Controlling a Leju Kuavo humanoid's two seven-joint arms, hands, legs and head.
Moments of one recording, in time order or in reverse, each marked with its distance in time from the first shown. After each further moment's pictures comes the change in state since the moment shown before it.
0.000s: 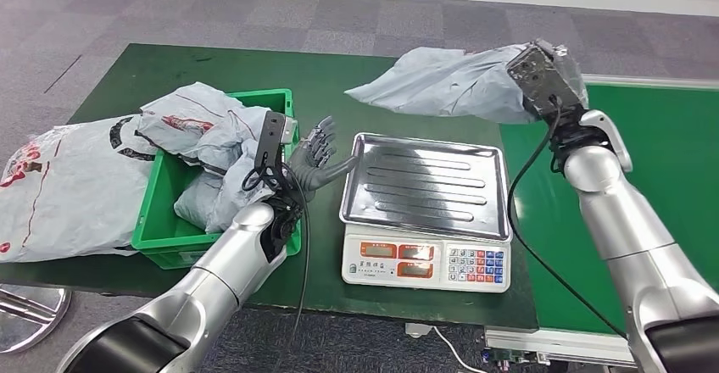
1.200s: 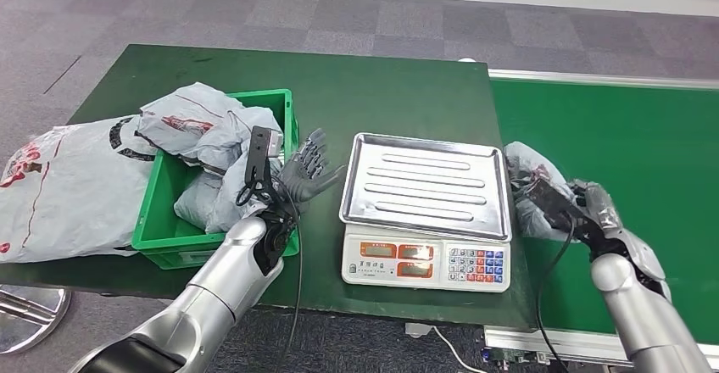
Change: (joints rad) left arm 0.092 0.015 0.057 -0.085 0.006 -0.011 0.008; right arm 0.431 -0.035 -0.359 0.068 0.458 0.093 0.091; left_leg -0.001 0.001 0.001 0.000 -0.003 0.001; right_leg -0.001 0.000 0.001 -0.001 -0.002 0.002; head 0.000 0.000
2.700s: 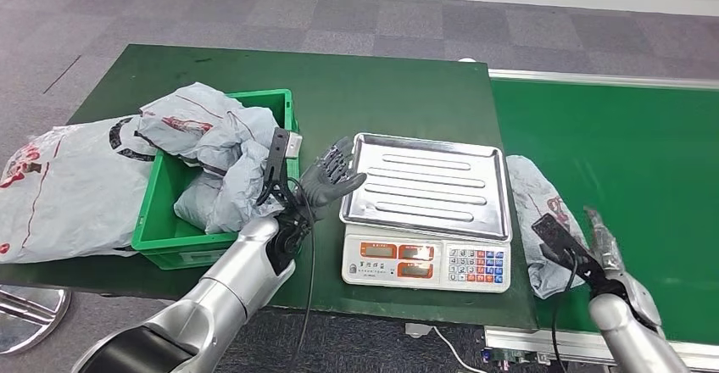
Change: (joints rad) left arm -0.057 -0.060 0.022 0.147 0.058 -0.158 0.003; right arm 0.139 -0.053 0.108 0.089 -0.142 -0.176 0.035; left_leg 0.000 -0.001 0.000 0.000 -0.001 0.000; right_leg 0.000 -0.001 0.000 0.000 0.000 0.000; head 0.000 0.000
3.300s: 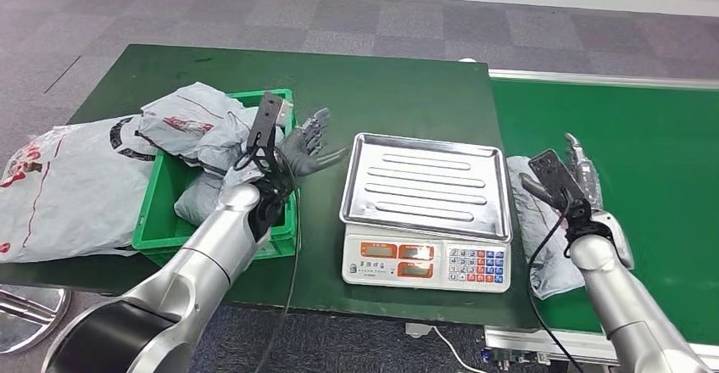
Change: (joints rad) left arm -0.100 0.040 0.098 0.008 -0.218 0.031 0.071; right arm -0.233 0.065 0.066 0.020 -0.205 -0.086 -0.193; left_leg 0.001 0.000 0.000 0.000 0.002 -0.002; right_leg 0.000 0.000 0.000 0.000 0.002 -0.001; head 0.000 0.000
